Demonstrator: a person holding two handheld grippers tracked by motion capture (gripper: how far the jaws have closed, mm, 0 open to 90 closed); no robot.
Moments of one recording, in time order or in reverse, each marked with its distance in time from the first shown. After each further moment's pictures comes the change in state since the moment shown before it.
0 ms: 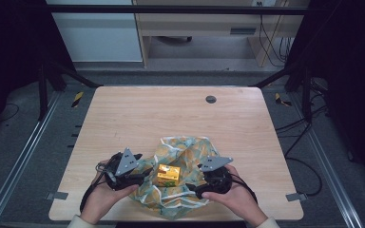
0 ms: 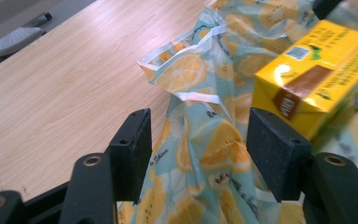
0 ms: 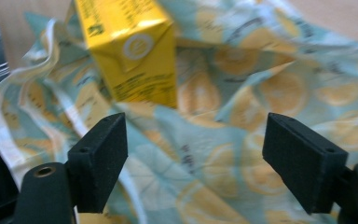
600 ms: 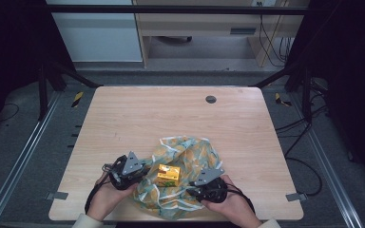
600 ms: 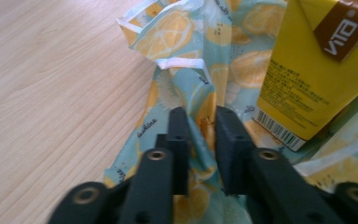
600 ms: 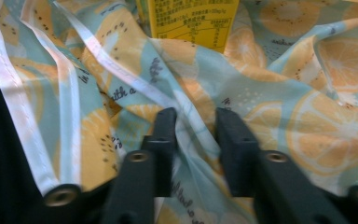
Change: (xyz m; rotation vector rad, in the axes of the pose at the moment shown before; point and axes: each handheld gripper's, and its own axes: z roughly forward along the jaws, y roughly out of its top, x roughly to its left) left arm -0.001 -0.023 0.021 0.083 -0.003 -0.002; right arm 0.013 -0.025 0.019 0.069 0.042 -0.099
